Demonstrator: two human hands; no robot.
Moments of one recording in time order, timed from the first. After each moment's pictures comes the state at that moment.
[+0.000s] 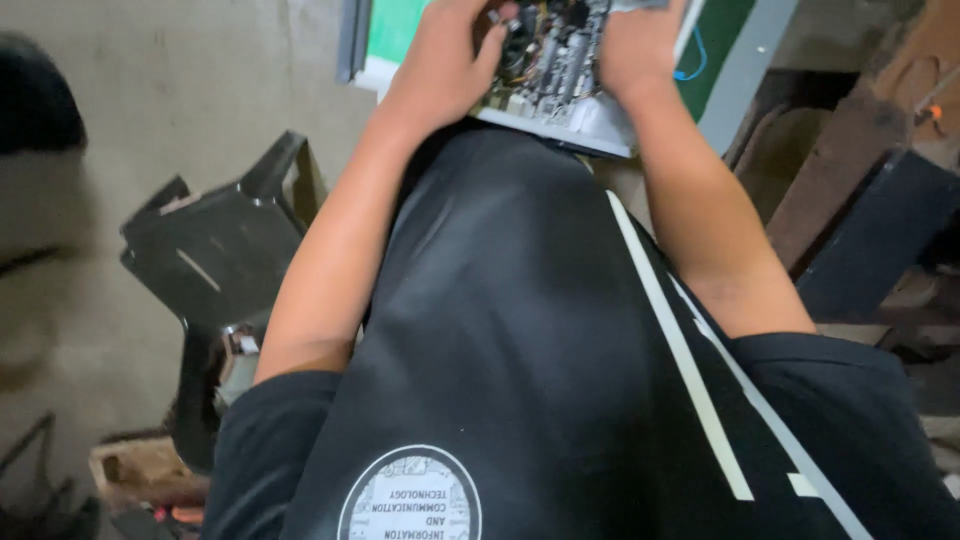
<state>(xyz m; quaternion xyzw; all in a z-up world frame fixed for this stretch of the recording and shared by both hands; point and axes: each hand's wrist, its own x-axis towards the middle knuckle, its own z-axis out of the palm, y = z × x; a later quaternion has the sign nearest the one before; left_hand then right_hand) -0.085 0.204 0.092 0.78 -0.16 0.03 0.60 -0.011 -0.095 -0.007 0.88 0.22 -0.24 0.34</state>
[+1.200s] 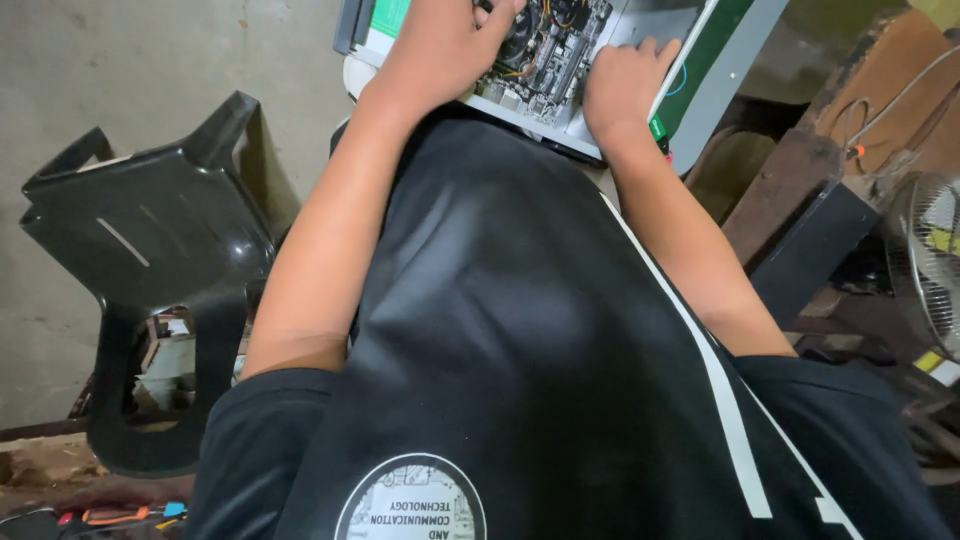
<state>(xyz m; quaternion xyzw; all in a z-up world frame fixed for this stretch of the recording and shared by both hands) -0.086 0.206 0.075 0.76 -0.02 -0.03 0.65 -0.050 -0.081 0.018 0.90 0.15 -0.22 0.33</state>
